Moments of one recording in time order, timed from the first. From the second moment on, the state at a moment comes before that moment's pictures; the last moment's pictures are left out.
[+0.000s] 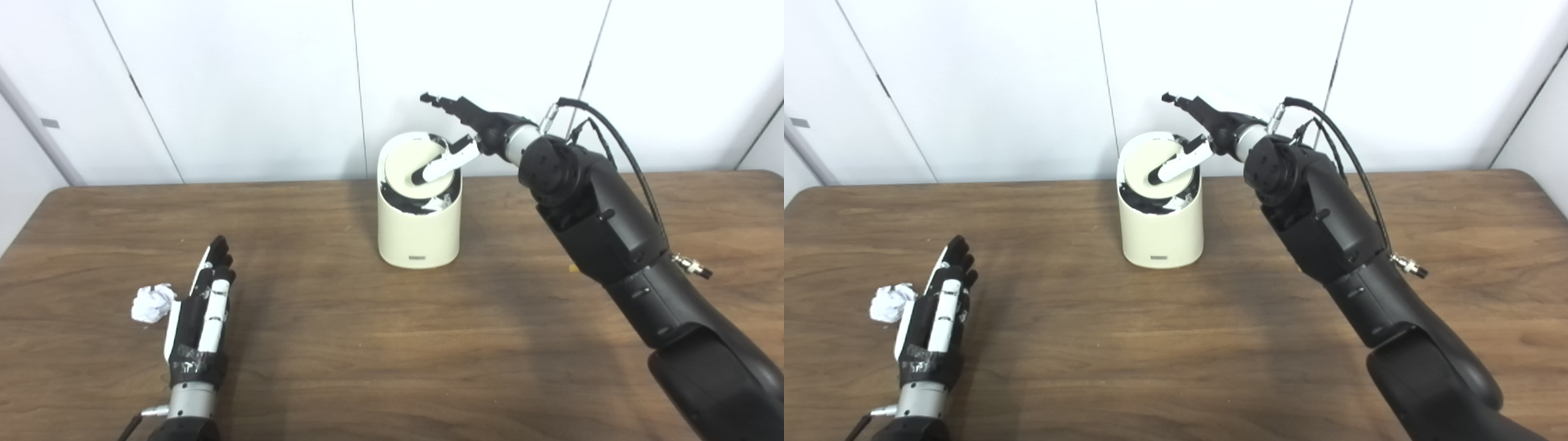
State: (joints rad) left arm 0.02 0.07 0.15 -0.03 -0.17 -0.14 -0.04; right arm -0.90 -0.29 0.39 0.18 -0.65 0.47 0.43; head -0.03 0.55
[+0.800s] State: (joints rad) left arm 0.02 0.07 0.15 -0.03 -0.17 -0.14 -0.04; right arm -0.88 -0.29 0.40 0.21 -0.65 0.46 0.43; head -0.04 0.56
